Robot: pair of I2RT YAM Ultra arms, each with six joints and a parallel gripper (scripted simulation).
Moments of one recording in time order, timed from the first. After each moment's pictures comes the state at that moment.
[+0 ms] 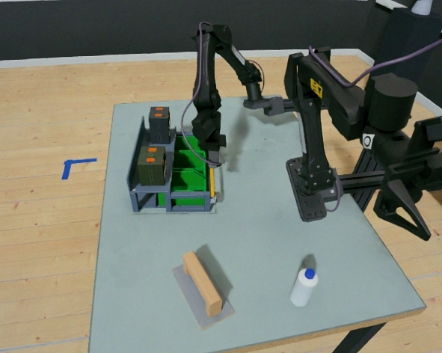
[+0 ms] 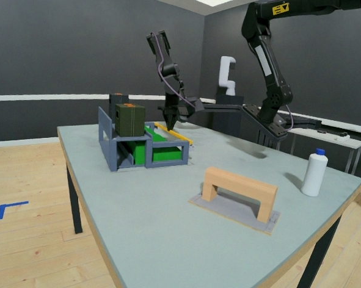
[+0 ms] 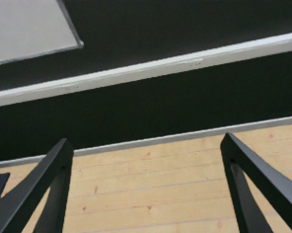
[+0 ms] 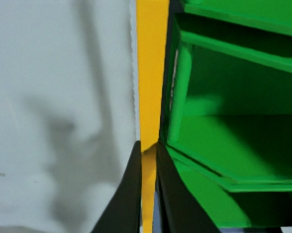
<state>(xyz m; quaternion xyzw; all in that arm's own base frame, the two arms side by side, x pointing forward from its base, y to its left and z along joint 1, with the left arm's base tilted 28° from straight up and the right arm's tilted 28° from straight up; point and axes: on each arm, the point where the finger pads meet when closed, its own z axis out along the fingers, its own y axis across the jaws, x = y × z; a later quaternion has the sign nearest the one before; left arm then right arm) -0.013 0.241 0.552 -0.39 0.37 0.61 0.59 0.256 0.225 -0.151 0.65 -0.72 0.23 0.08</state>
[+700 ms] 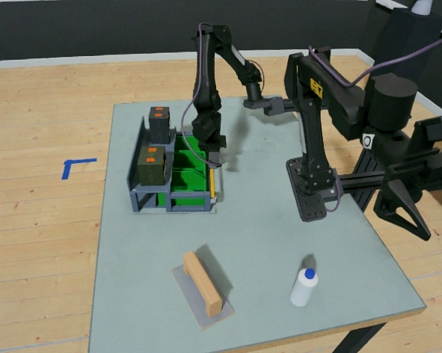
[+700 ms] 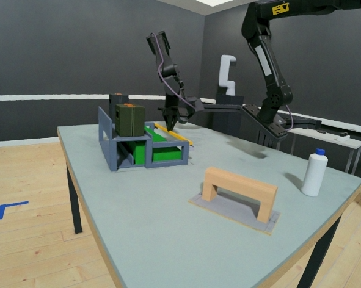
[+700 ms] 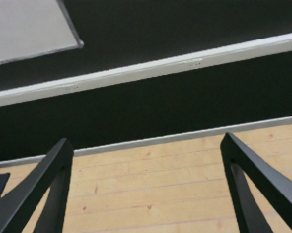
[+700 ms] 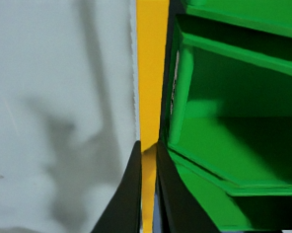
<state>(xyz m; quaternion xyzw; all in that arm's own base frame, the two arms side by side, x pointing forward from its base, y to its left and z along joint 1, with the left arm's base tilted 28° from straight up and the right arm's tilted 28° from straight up) -0.013 0.241 0.552 -0.39 0.37 0.61 0.59 0.257 0.224 -0.154 0.65 -0.72 0.23 0.08</state>
